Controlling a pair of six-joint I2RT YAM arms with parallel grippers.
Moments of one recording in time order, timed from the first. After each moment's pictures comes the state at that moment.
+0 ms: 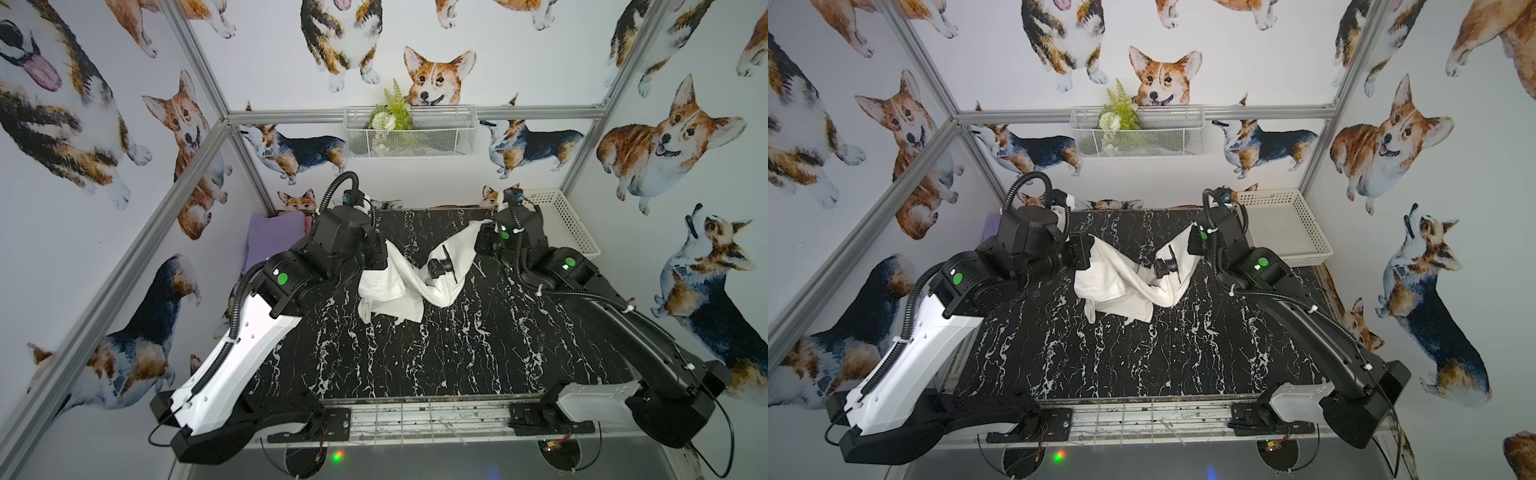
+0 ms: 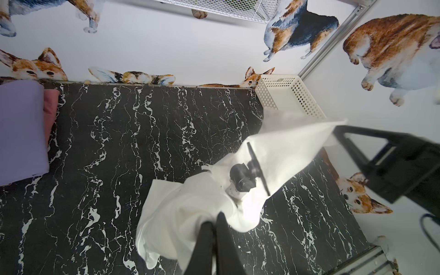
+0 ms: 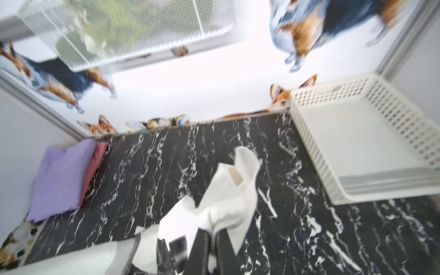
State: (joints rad) left arm -0.77 1.26 1.74 -1.04 -0.26 -0.53; right arm 0.71 1.27 1.47 -0.68 0.51 0.48
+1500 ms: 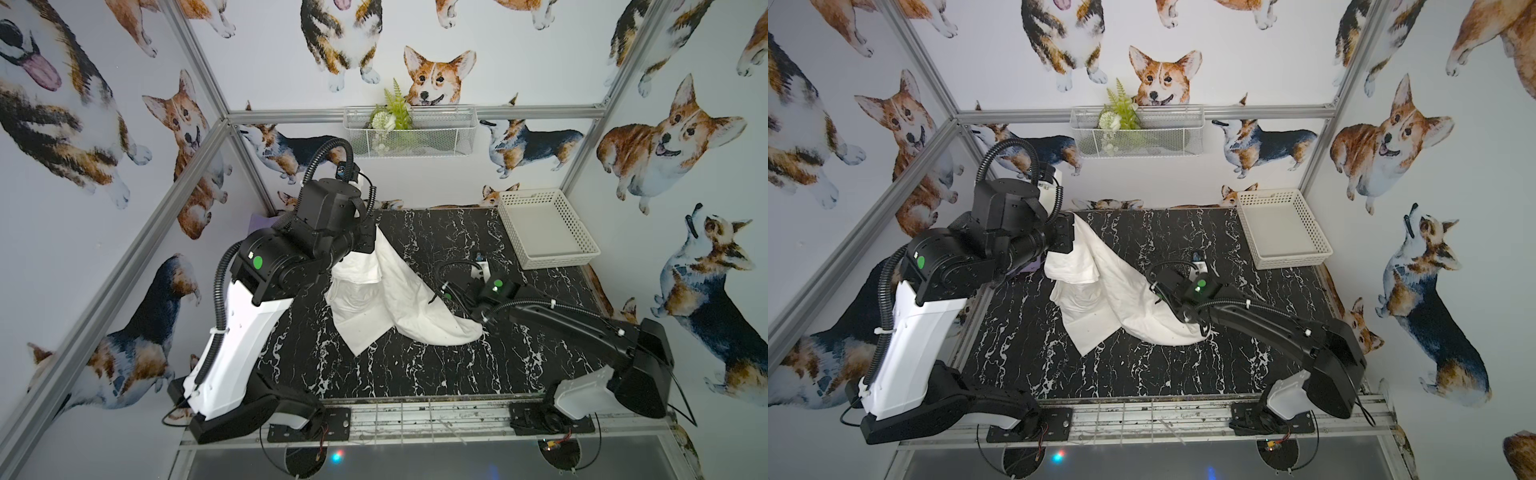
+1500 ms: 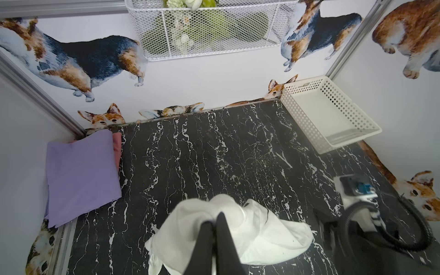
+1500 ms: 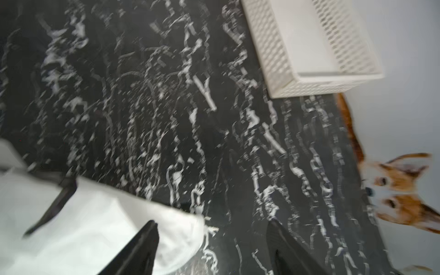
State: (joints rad) left arm -0.76 1.42 2.15 -1.29 -0.41 -0.31; right arm 1.00 1.37 1.12 -1.02 0.67 0.86
